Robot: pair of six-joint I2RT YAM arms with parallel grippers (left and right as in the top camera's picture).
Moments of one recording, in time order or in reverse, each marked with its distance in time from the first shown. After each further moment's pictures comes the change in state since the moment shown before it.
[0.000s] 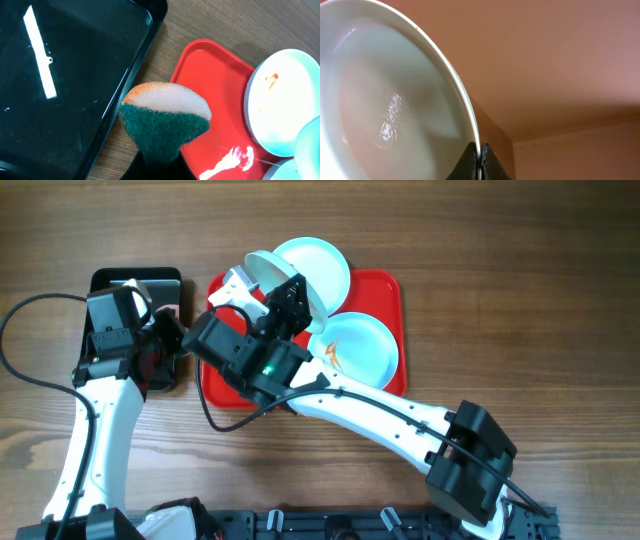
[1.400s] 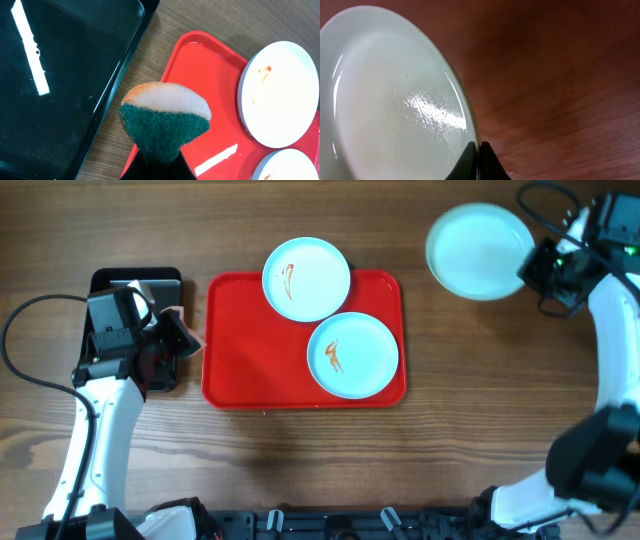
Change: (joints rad) left arm 0.000 0.000 0.000 -0.016 0.040 0.000; right arm -1.366 -0.221 -0.176 -0.259 -1.504 0.528
